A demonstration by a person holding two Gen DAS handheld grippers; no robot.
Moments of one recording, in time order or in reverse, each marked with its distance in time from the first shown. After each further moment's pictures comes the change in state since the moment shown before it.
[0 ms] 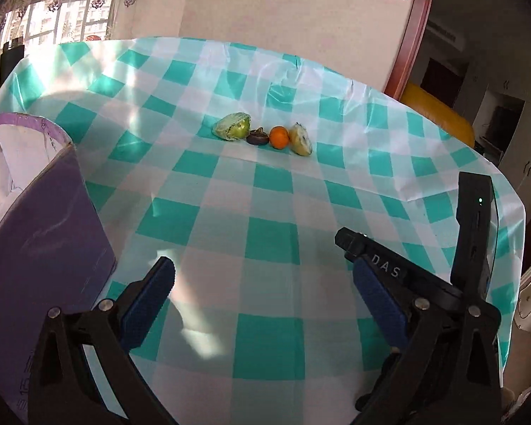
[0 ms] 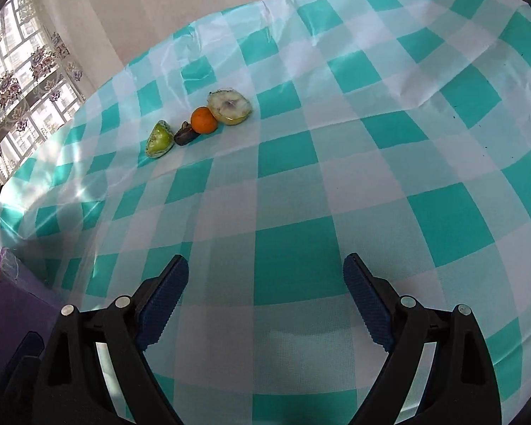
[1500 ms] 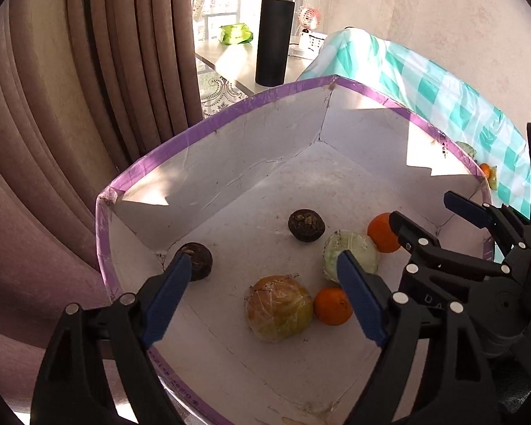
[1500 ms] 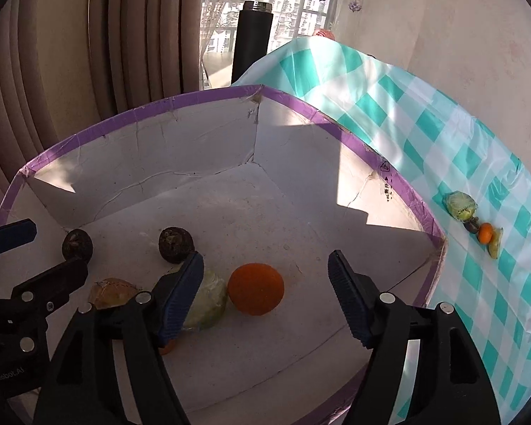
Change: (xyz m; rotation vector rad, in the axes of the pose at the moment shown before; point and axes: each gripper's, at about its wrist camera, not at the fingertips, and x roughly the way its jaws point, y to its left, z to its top) left arm -0.210 0.240 -0.029 -0.306 0.101 0.554; right arm -0.069 0.335 -0.129 -0.925 0.102 0.257
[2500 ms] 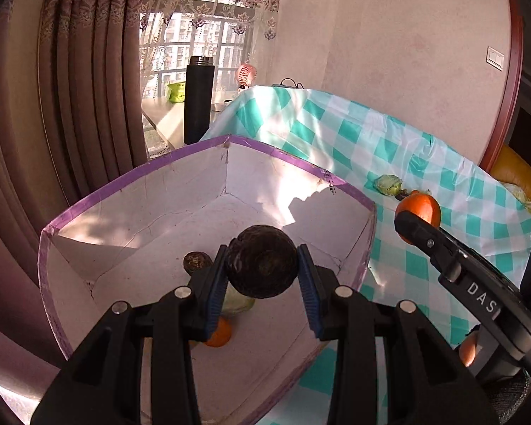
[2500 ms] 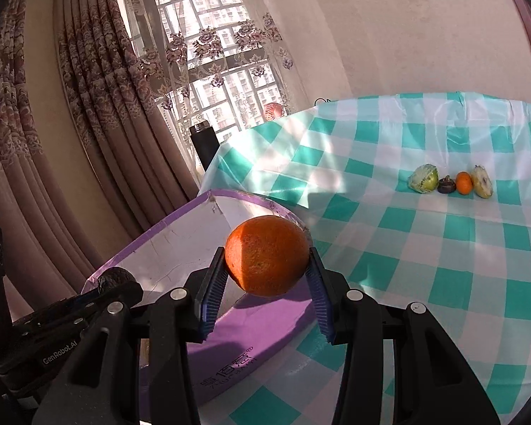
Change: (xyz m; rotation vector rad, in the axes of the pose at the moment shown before) left arm -0.050 -0.082 -0.014 0.055 -0.212 -0.161; right arm -0.085 -0.105 -0.052 0.359 -0.334 0.223
